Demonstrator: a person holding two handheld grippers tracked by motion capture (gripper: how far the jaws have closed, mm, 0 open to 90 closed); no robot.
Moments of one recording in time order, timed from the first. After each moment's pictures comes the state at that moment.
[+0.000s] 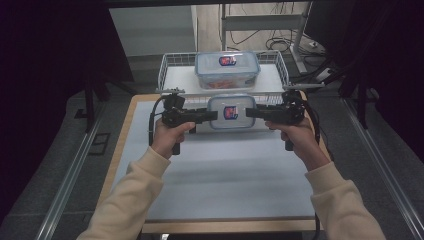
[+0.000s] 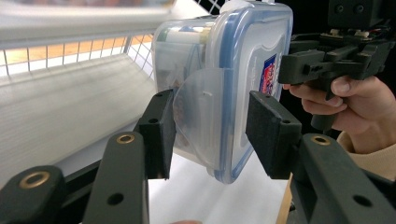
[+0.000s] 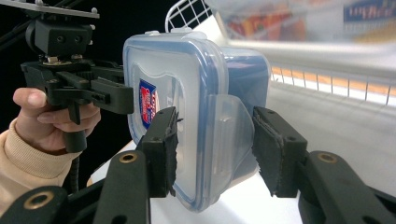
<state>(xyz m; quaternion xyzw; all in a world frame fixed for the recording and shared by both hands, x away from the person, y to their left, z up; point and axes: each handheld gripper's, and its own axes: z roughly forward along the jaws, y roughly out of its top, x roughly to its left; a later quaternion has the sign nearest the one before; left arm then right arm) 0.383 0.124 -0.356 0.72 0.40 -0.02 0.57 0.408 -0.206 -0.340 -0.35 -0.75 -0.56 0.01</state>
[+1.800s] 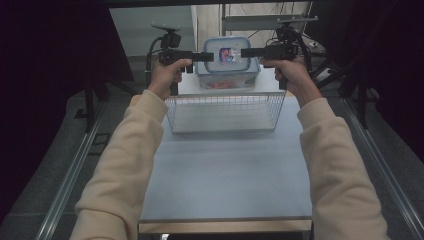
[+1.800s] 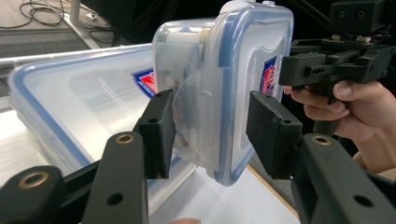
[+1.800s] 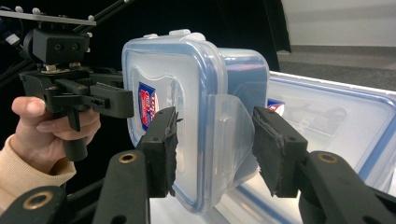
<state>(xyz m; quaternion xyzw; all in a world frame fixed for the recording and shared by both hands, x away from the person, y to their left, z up) 0.503 0.143 -0.271 0.70 0.41 0.00 0.58 0.534 -0.183 -0.252 -0.36 -0.74 -0.57 0.01</state>
